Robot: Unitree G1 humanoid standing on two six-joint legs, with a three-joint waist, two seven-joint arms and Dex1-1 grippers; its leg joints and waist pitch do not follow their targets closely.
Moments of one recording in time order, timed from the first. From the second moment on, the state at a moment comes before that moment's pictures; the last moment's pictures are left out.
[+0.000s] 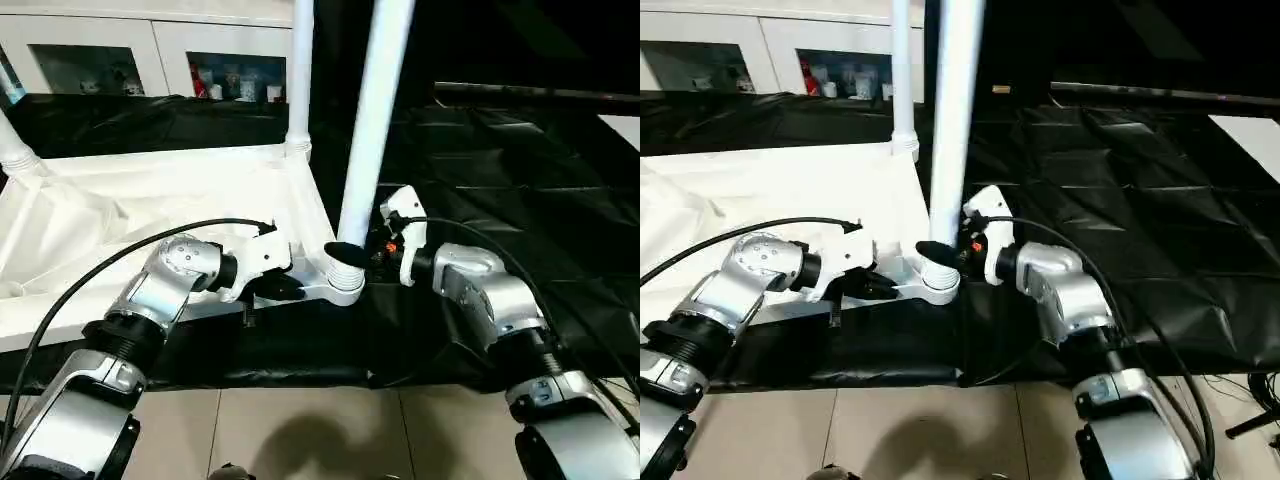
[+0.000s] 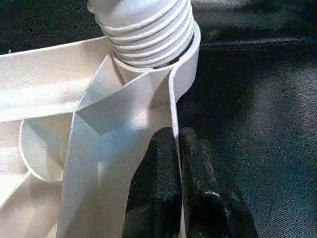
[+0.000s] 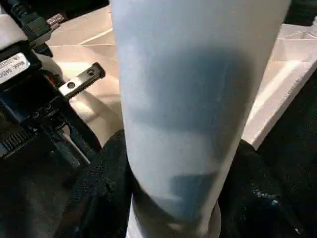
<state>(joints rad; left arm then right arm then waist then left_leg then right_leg) -0.68 0.43 -0.33 0.67 0.11 -0.02 -1.19 -0.65 -0.22 0.14 0.56 0.24 0.30 0.88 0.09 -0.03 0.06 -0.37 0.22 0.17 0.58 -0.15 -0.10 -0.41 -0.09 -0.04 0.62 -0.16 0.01</state>
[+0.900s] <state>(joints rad) -0.69 0.43 -0.33 0.69 0.12 -0.04 -1.19 -0.56 -0.16 0.01 0.61 0.35 0.18 0.86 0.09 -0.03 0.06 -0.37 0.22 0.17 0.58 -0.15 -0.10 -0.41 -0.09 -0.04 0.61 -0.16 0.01</state>
